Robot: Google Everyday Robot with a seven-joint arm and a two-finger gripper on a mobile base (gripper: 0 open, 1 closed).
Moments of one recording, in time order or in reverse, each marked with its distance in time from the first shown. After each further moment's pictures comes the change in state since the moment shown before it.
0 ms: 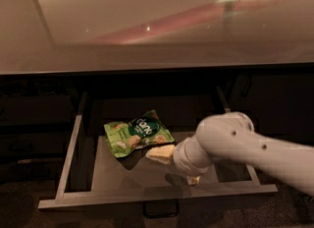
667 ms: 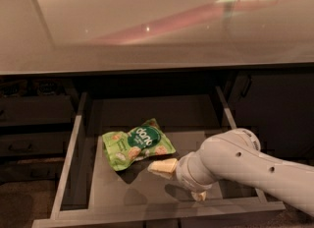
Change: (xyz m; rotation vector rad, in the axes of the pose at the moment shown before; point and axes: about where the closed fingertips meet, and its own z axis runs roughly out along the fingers) arm -0.027 0.026 0.003 -0.013 0.032 -0.037
